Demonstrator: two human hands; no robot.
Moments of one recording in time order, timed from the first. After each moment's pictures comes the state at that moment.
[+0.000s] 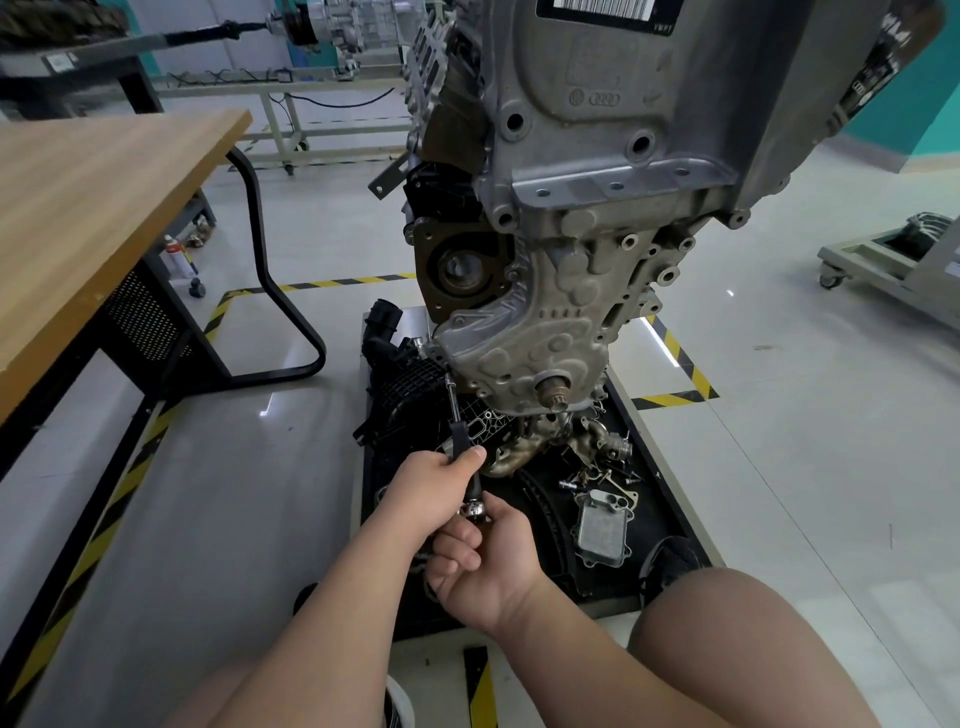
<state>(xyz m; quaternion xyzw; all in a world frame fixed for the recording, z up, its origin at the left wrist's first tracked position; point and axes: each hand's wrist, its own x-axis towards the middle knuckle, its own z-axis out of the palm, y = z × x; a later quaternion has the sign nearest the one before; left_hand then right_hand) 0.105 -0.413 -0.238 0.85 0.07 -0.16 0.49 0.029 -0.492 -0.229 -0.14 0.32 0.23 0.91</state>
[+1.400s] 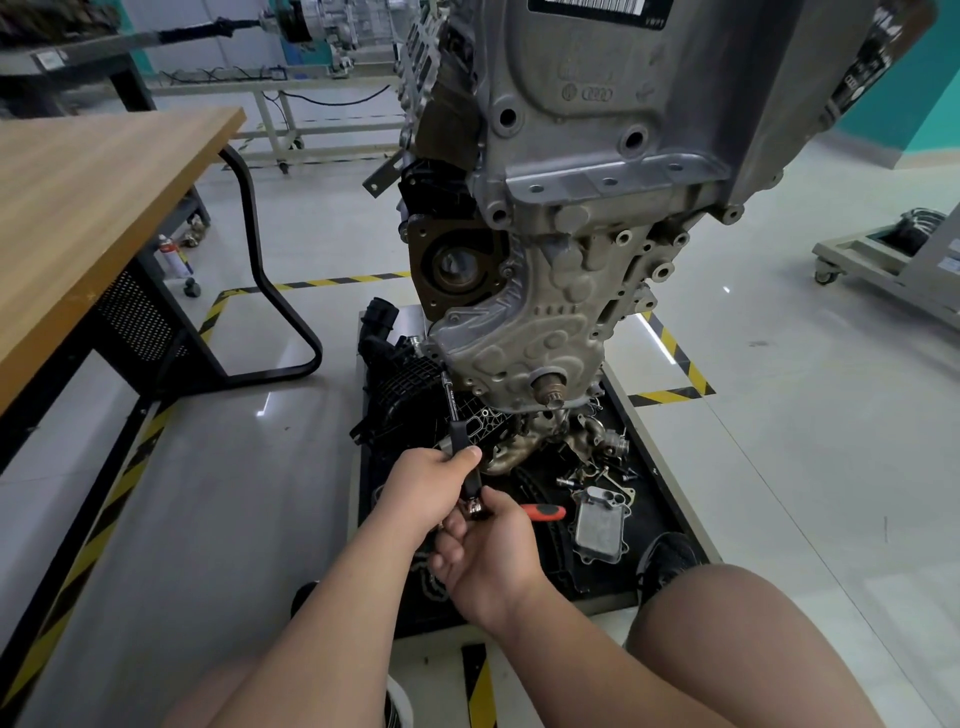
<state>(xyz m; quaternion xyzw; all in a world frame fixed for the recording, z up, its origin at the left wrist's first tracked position) 0.106 -0.413 -0.242 0.84 0.07 -0.17 0.51 0.028 -0.489 -0.234 -0.25 0.30 0.16 0.91</state>
